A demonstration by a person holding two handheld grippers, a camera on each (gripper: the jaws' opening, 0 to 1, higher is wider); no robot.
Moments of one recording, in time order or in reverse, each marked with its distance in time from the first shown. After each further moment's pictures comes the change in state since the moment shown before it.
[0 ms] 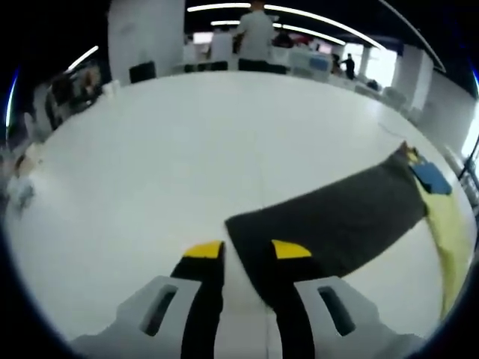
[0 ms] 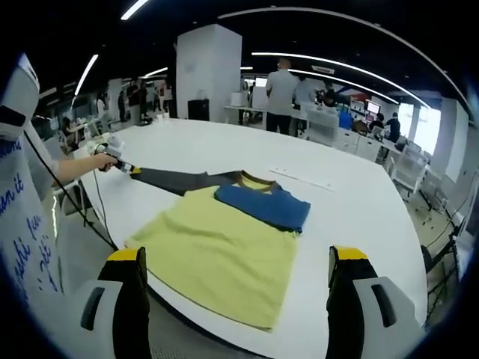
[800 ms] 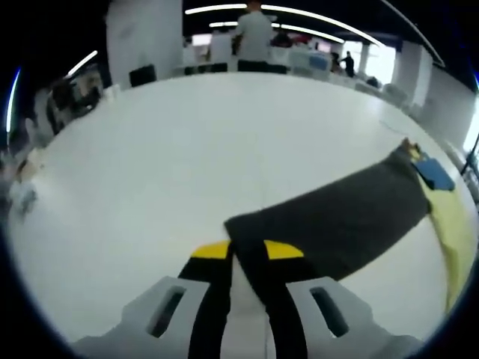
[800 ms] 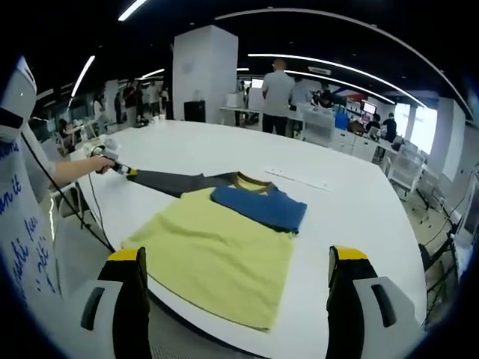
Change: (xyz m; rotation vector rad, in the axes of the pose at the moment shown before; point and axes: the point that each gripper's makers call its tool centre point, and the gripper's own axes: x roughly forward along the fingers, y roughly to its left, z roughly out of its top) left arm 0.000 -0.005 0.000 0.016 -0.006 0.019; right arm -0.001 -0.003 0.001 -0.001 -0.005 -0.018
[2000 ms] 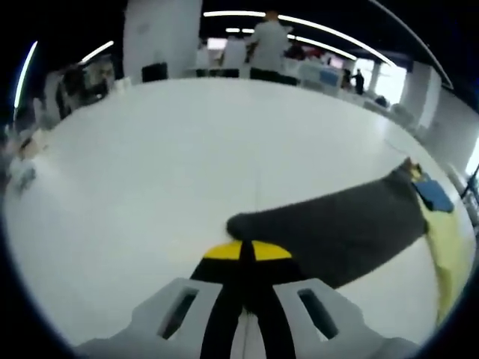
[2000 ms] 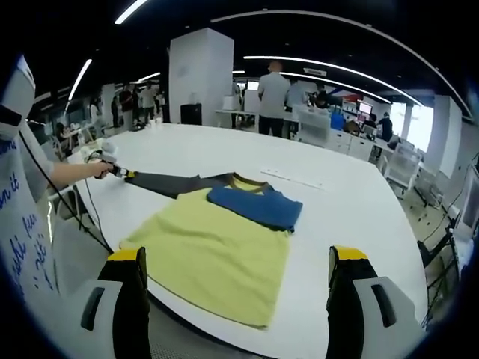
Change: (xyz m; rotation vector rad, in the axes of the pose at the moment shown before) left arm 0.003 -0.006 0.004 -0.094 -0.053 0.012; right arm -0.005 -0.007 -0.006 0.020 -0.017 -0.021
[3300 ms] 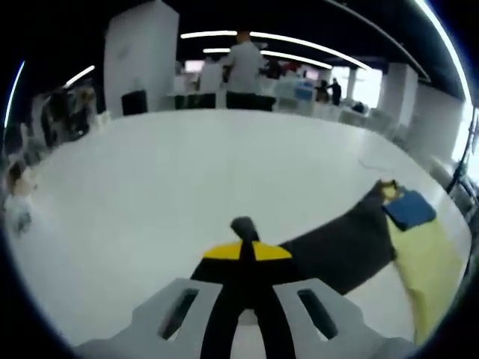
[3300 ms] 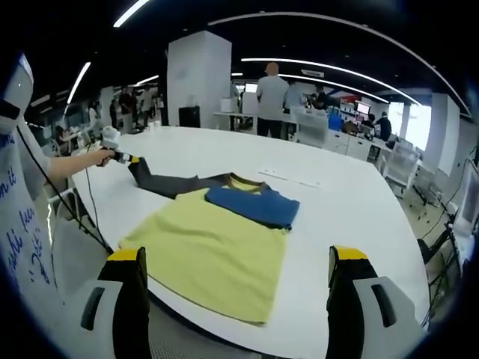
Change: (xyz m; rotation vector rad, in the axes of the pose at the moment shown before) left arm -0.027 -0.054 0.072 0.088 -0.119 -0.096; right arm -0.007 -0.004 -0.007 0.014 -0.016 -0.005
